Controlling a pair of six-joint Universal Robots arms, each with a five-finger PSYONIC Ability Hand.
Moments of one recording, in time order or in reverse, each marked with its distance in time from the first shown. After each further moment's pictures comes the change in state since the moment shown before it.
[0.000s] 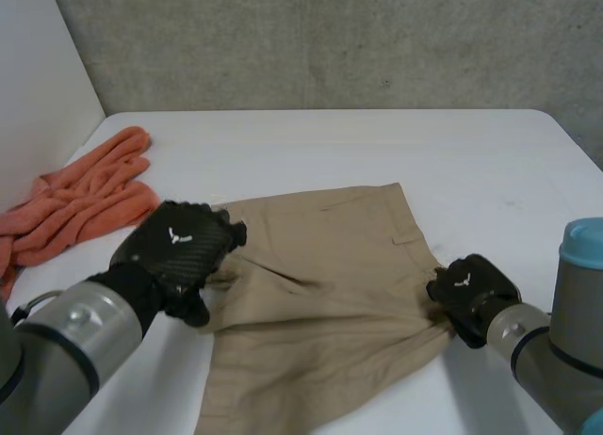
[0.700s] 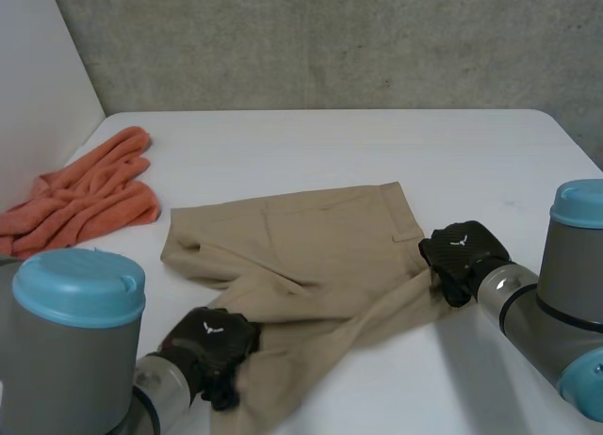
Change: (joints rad) left arm -0.108 -0.281 -0.045 -0.019 -0.093 -0.229; right arm -0.001 0.078 -0.169 0.006 -0.028 0.225; left_hand 0.551 0.527 0.505 0.507 0.497; right_hand 0.004 0.000 0.000 0.000 0.000
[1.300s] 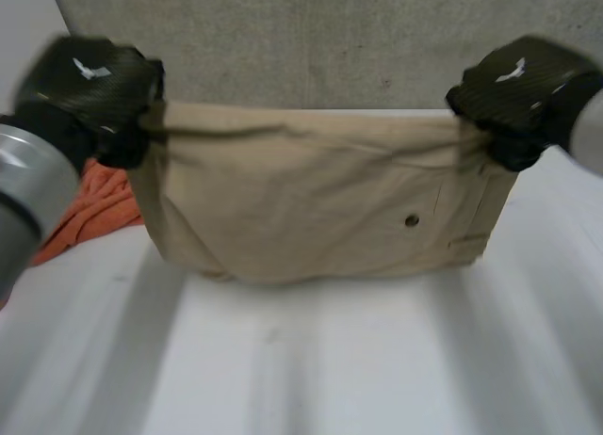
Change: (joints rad) left arm 0.188 0.276 0.365 0.049 -0.039 0.307; right arm 0.009 -0.209 -0.625 0.627 -0.077 -0.250; left_hand 0.165 0.241 0.259 0.262 0.246; right_hand 0.000 0.000 0.000 0.000 0.000
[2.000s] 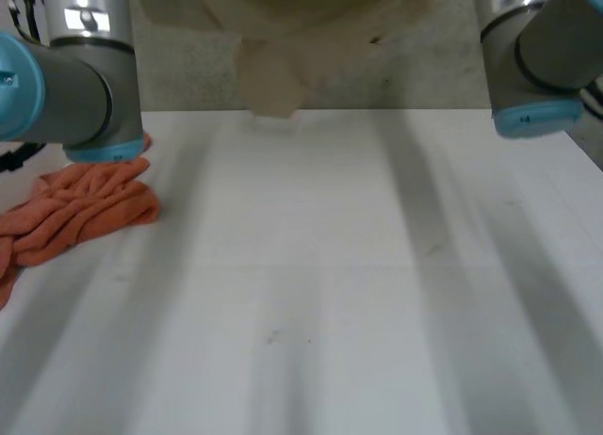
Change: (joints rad) left arm 0.070 -0.486 0.360 1.041 0.036 0.008; right arm 0.049 0.587 -0.625 -0.812 0.146 0.150; left_hand 0.000 0.002 0.003 0.004 0.000; right_hand 0.000 0.004 0.000 0.000 0.009
